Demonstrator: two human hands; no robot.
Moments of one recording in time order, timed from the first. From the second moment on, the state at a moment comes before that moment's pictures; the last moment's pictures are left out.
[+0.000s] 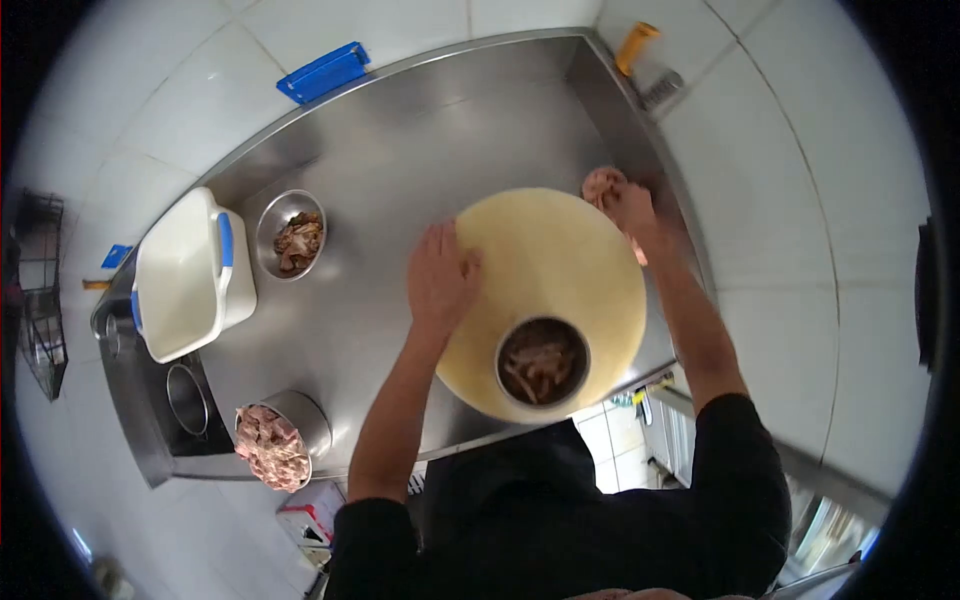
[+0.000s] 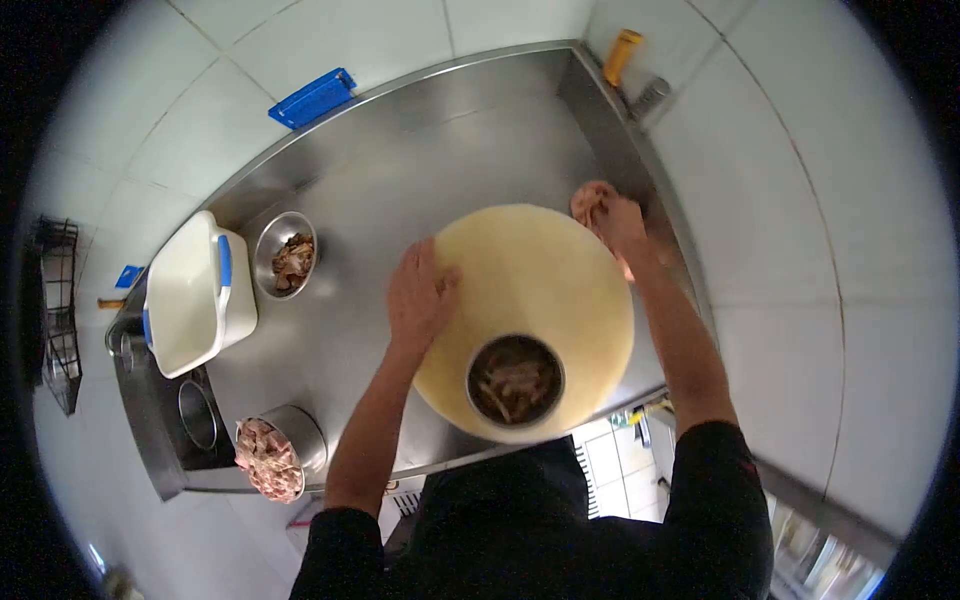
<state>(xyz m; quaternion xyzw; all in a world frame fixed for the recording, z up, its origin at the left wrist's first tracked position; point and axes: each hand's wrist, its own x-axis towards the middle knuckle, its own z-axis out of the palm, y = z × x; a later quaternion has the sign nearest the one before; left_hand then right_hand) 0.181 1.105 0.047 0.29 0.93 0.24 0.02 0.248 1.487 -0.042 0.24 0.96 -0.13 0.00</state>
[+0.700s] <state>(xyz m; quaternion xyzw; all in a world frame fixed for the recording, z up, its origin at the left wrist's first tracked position) 0.198 1.105 0.047 0.24 0.95 0.20 0.05 -0.014 1.326 0.002 -0.37 0.76 -0.50 0.17</state>
